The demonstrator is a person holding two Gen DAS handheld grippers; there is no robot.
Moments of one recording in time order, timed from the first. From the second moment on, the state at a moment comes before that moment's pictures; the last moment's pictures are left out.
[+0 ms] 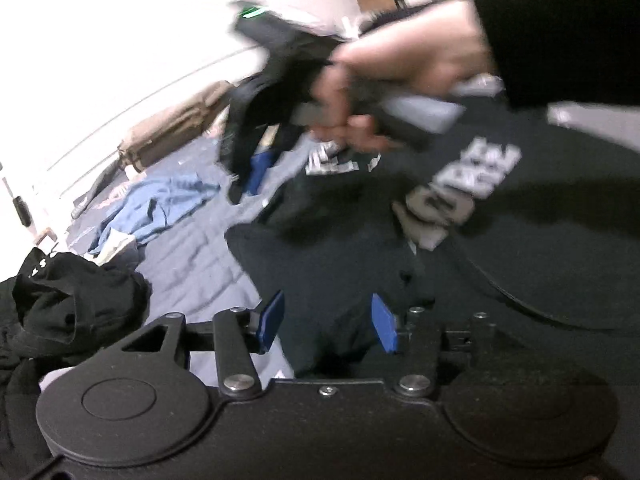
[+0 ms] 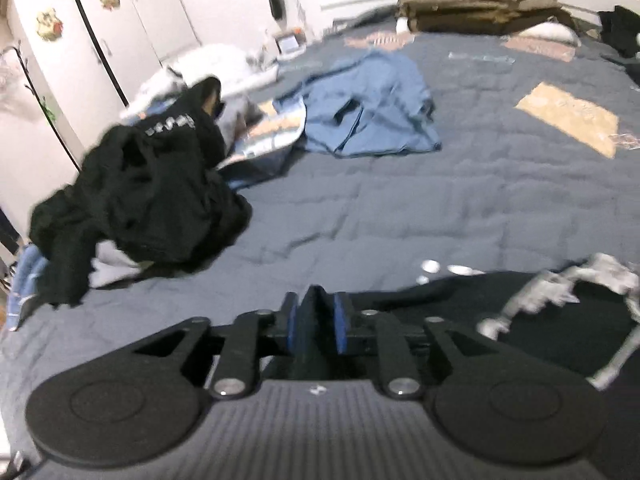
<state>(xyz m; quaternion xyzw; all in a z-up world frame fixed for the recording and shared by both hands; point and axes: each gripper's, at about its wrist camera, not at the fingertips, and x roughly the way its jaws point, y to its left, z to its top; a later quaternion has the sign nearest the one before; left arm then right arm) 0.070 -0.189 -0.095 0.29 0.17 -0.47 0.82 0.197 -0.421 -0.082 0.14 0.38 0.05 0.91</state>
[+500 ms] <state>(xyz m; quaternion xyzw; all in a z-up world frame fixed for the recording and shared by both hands) 0.063 -0.223 -0.109 0.23 0.23 -0.47 0.82 0.100 -0.474 -0.136 0.24 0.40 -0.04 0.88</state>
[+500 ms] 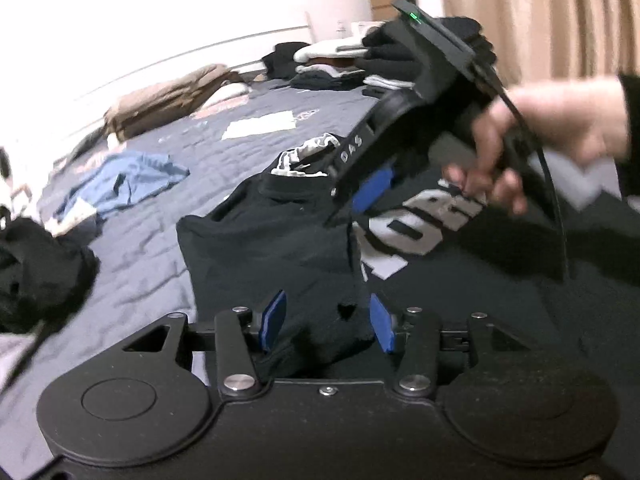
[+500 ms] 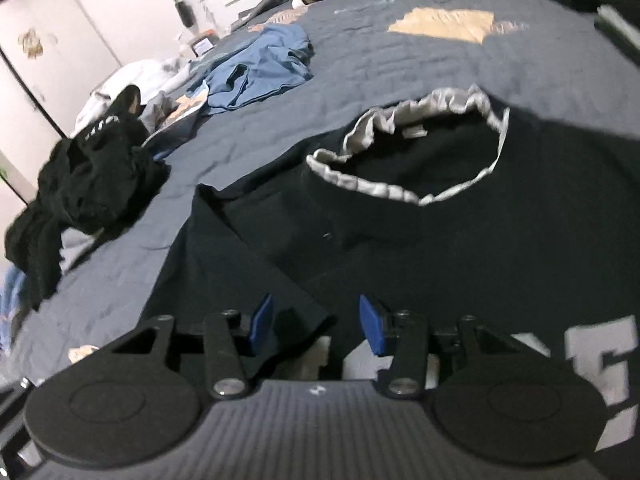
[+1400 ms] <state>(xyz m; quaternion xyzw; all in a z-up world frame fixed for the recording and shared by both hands) 0.086 -0.203 -0.096 0.12 0.29 -0.48 0.82 0.090 -0.465 -0.118 0.24 0.33 -0.06 0.91</state>
